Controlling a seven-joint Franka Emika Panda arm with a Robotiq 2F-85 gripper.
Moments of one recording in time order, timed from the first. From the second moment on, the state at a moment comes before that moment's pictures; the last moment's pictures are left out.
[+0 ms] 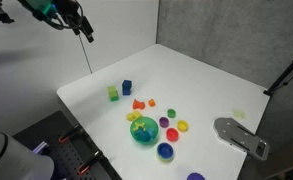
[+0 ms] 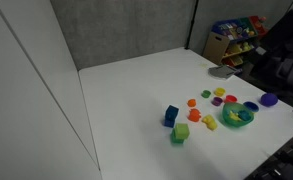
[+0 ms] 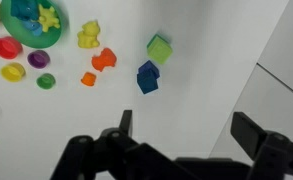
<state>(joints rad) 0.15 -0.60 0.21 -2.52 0.15 2.20 0.20</state>
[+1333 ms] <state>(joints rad) 0.00 -0.30 0.13 -2.40 0.01 2.22 0.20</state>
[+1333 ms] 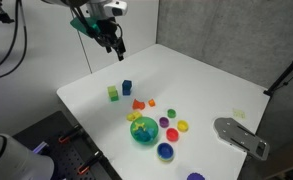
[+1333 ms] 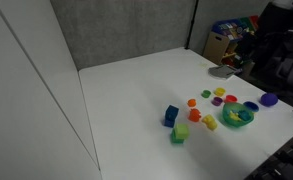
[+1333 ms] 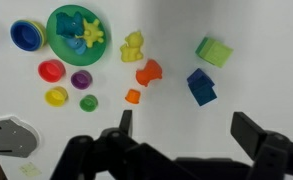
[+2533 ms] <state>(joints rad) -0.10 0.29 -0.09 -2.18 -0.05 2.47 0.13</state>
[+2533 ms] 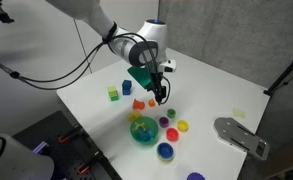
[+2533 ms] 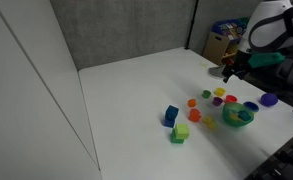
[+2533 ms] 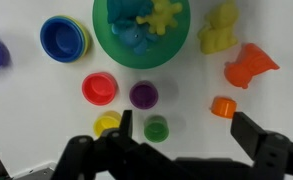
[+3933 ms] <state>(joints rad) -0.22 0.54 -0.13 -2.13 -0.01 2.76 -0.01</state>
